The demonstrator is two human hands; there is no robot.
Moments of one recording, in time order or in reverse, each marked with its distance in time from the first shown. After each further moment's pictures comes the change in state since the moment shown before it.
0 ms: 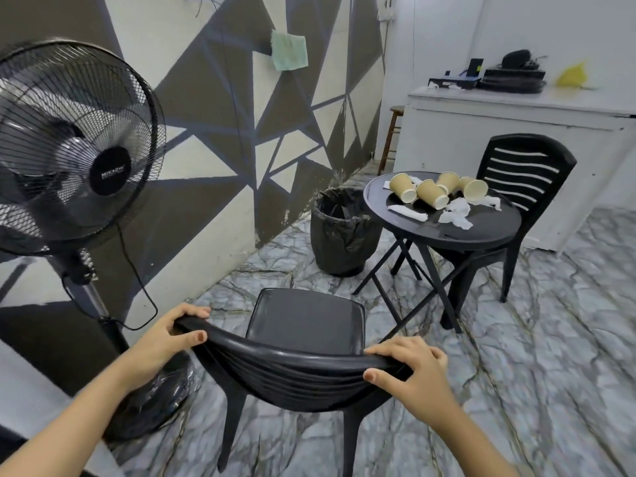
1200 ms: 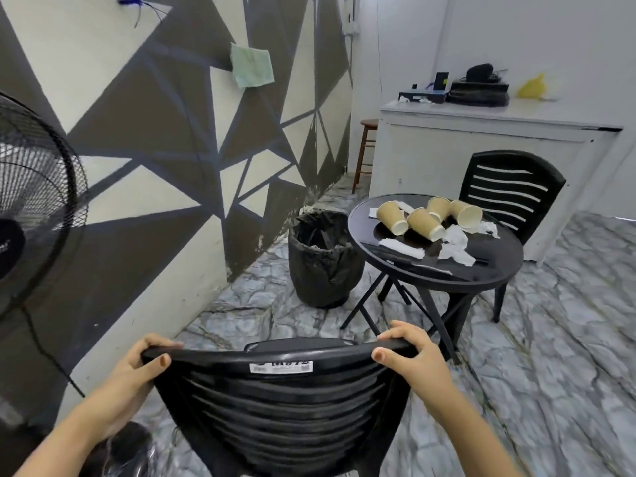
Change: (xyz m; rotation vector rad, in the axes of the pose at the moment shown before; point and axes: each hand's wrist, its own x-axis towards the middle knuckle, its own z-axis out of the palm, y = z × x) left_hand 0.186 -0.009 -0.026 -0.356 0.034 -0.065; right_hand 0.196 0.030 0.001 0.572 0.081 0.369
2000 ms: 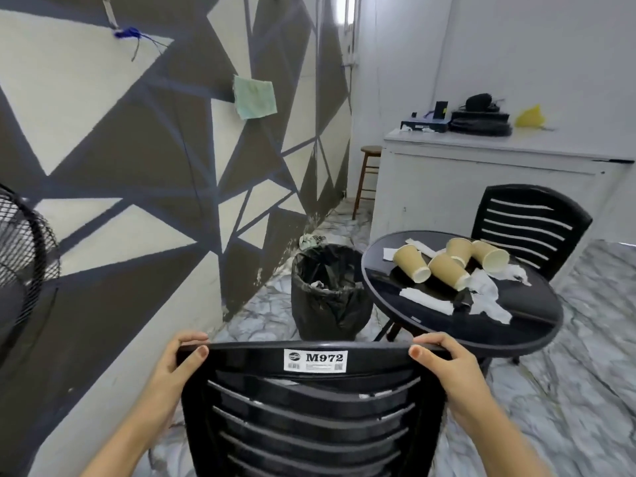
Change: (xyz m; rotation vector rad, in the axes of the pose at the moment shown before) left_hand 0.156 0.046 0.025 0.077 0.037 0.206; right_hand 0.141 -0.043 0.011 0.183 0.192 0.063
